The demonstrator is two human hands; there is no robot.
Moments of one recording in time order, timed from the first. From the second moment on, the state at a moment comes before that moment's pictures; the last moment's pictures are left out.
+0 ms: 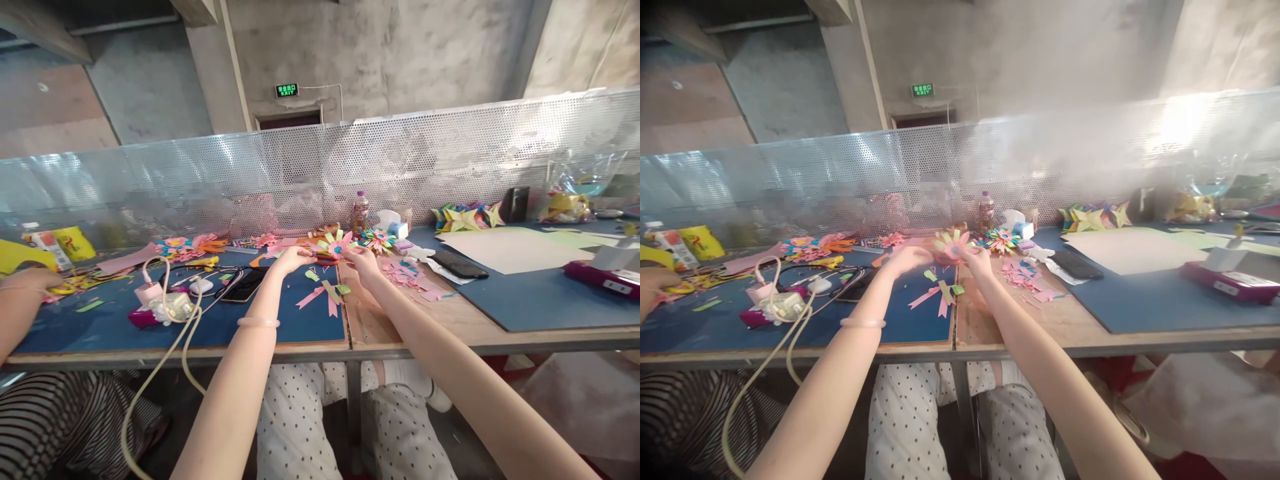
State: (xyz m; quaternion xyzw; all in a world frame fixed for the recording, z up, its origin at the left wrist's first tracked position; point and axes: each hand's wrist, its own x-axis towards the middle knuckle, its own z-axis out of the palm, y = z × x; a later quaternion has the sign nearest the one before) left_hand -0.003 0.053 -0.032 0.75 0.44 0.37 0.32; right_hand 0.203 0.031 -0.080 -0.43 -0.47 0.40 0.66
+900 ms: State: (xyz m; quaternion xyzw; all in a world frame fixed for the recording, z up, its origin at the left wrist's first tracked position) left_hand 0.008 0.051 -0.030 0.83 0.41 0.38 0.06; right_hand 0.205 0.030 -0.079 -0.40 -0.44 0.42 0.69
